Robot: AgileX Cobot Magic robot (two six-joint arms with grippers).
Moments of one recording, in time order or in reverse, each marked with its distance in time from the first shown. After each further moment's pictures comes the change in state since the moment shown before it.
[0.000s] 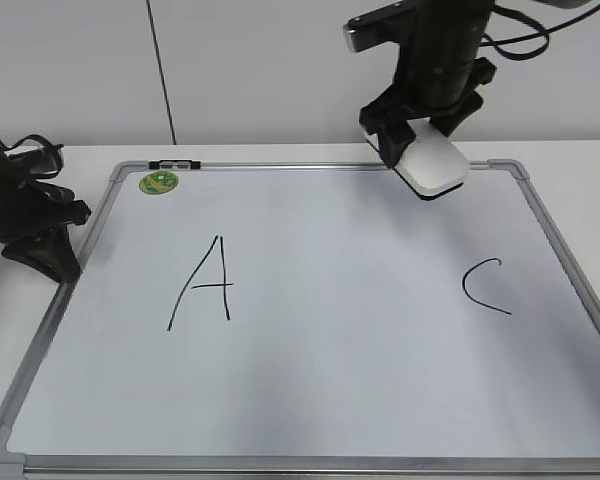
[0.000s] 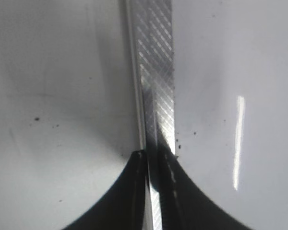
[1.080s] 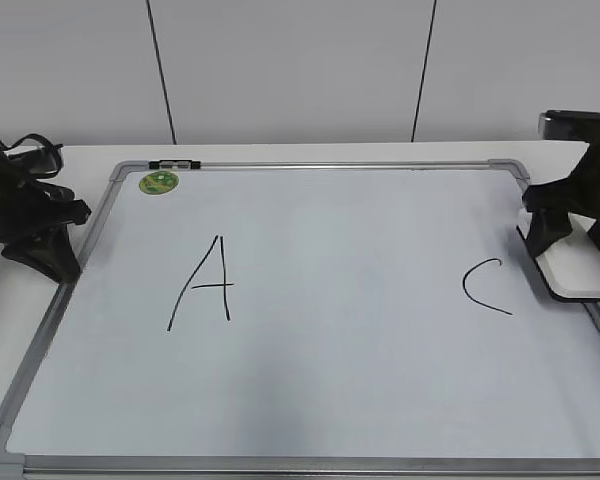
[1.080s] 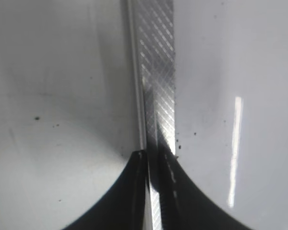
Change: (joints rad) left arm 0.000 0.000 0.000 -0.010 0.000 0.000; right arm -0.416 -0.223 0.683 0.245 -0.337 -0.038
